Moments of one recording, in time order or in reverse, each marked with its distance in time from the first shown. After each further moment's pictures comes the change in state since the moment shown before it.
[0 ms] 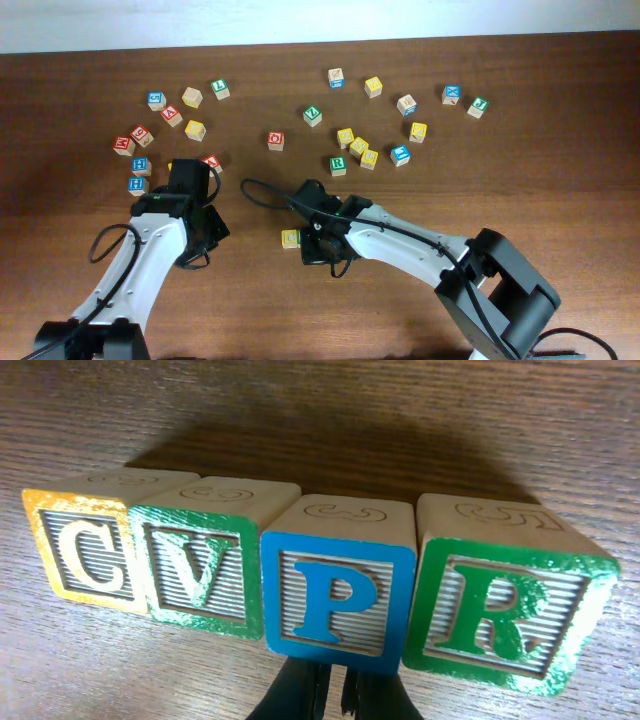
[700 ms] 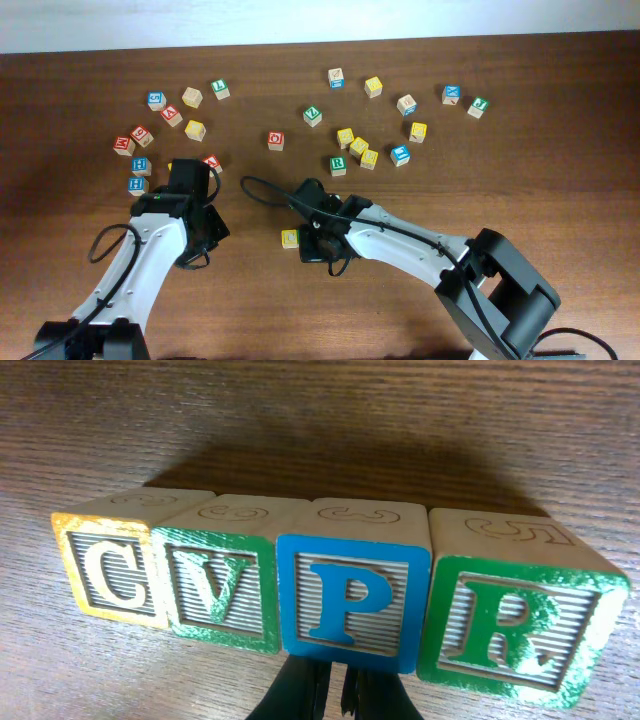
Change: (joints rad) left arm 0.000 0.000 0.000 0.000 0.000 0.000; right arm 0.000 0.000 0.000 0.024 0.000 0.031
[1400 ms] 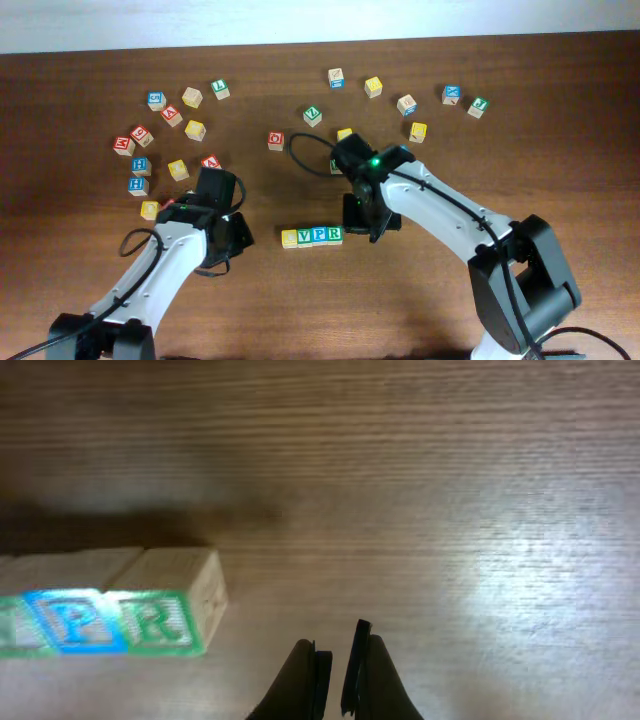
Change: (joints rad) left arm -0.127 0.000 -0.080 0.125 0.115 0.024; right arm -0.243 -0.011 0.155 -0.394 0.068 -0.173
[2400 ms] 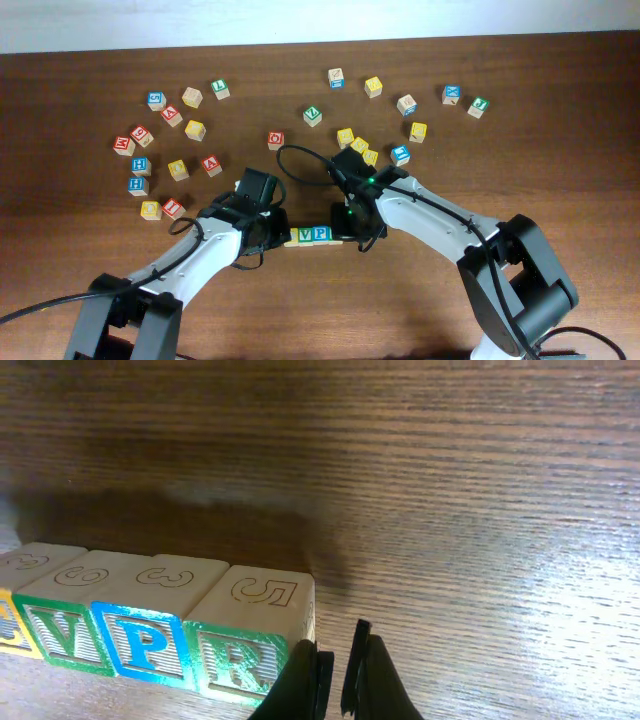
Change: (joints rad) left arm -0.191 0.122 -0.006 0.269 0.107 -0.005; right arm 0.036 0.000 -0.123 0.255 -0.120 -0.004
